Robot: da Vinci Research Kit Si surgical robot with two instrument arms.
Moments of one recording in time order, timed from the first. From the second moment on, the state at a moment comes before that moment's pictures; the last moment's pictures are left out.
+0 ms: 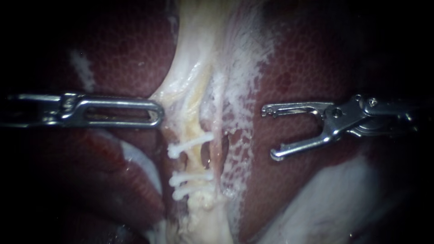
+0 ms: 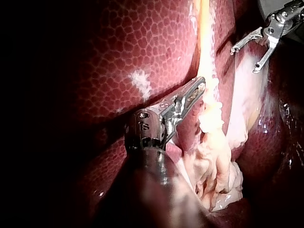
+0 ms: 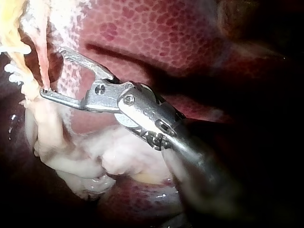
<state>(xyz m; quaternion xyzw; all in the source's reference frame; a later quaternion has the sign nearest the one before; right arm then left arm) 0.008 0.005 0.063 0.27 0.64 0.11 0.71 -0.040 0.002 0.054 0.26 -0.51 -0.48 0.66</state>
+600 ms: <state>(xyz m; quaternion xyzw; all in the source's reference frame) 0.008 0.004 0.063 0.27 0.64 0.11 0.71 -0.042 0.002 0.056 0.27 -0.51 -0.47 0.67</state>
